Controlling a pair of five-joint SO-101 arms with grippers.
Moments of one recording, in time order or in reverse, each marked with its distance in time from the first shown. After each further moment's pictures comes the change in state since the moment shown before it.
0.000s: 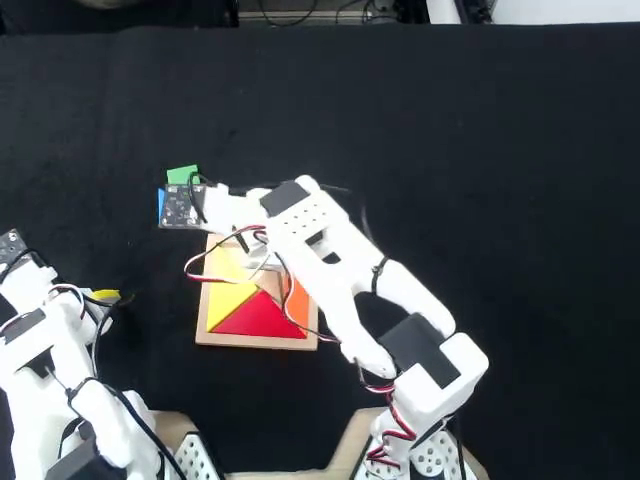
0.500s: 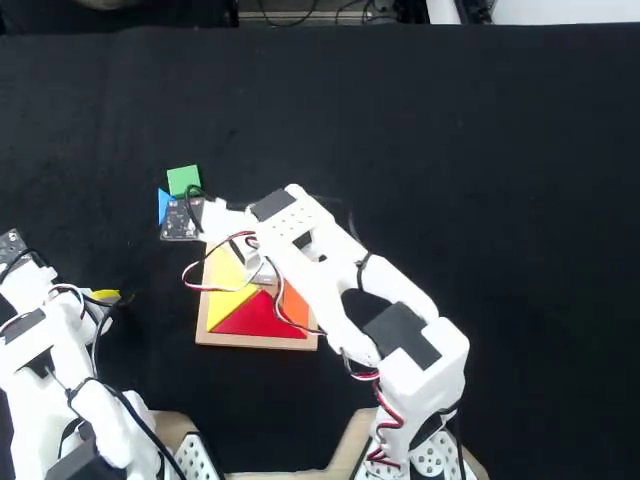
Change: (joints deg) left arm 0.0 0.0 0.0 0.0 0.0; right arm -1.0 6.0 0.1 3.3 -1.2
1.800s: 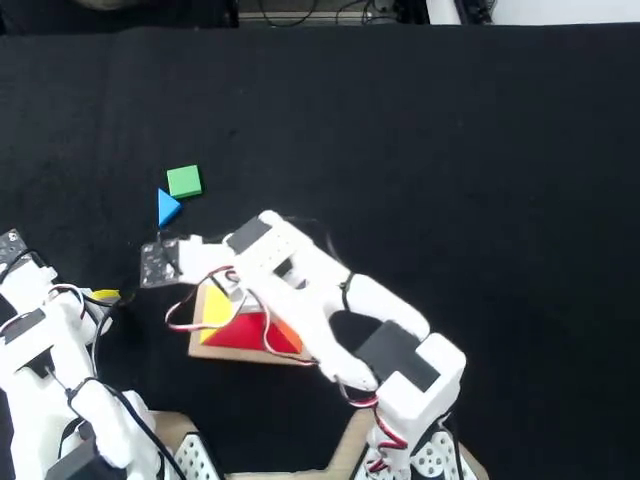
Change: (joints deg) left arm 0.0 0.0 0.0 0.0 0.0; right arm -9.1 -1.7 4.8 -0.5 1.9
